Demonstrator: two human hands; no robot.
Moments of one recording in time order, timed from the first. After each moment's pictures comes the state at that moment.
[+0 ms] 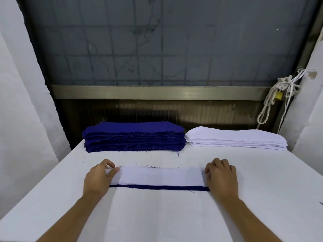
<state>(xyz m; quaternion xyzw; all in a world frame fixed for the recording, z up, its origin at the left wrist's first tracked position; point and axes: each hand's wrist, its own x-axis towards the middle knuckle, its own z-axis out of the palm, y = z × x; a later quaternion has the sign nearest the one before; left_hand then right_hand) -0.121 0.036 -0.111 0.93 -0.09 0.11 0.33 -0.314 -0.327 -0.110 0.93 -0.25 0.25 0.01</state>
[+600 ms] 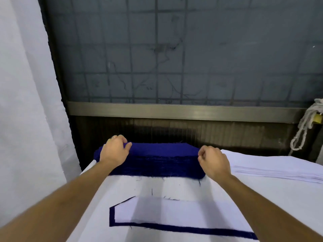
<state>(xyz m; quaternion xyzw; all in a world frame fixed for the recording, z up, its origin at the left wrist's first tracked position) -0.001 0.005 0.013 0.93 -0.17 0.17 0.27 -0.163 -0.304 -0.005 0.94 -0.20 0.26 -0.13</state>
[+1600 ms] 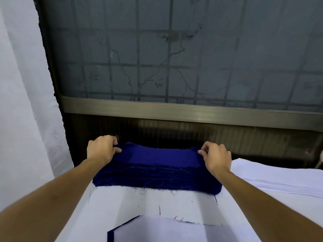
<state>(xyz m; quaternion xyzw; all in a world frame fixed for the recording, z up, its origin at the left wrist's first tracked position) 0.095 0.038 -0.001 0.96 -0.15 0.16 0.16 -0.066 -0.310 -0.014 0.91 -0.25 0.29 -0.16</state>
